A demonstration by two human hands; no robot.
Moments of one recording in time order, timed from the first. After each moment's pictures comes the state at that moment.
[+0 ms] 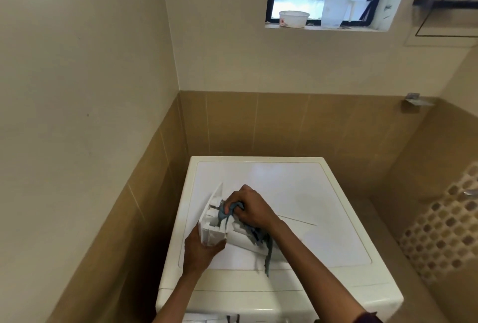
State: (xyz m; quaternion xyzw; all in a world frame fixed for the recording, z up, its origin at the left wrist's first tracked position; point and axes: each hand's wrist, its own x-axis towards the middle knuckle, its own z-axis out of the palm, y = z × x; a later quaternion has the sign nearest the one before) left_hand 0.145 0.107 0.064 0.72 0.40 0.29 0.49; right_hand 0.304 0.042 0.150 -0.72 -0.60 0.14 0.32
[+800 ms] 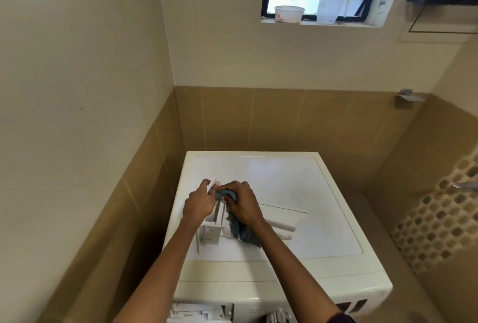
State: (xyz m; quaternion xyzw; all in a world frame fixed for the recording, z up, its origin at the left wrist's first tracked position) left_hand 0.194 0.138 0.154 0.82 0.44 0.06 0.36; right_hand 0.287 0.048 0.131 -0.76 -0.49 0.10 0.41
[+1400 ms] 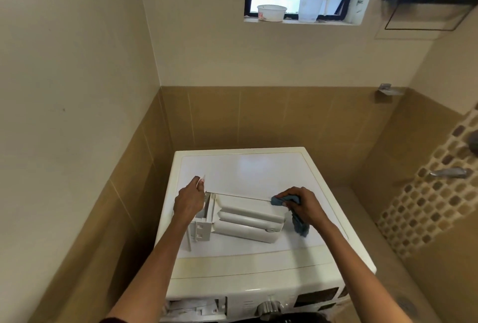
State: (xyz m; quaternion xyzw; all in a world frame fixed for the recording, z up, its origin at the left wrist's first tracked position) left_hand 0.195 0.134 0.155 0.83 0.45 0.08 0.31; right_hand 0.380 -0.090 0.134 -0.83 -0.40 0.11 0.38
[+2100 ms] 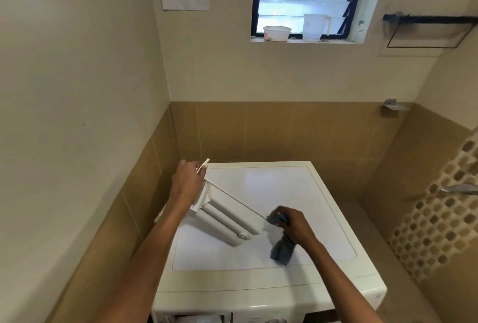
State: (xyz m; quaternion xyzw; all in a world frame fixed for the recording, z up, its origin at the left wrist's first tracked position) left_hand 0.193 0.155 0.230 0.85 0.40 0.22 0.24; right_hand 0.352 -0.064 0.122 -0.83 -0.40 0.14 0.36
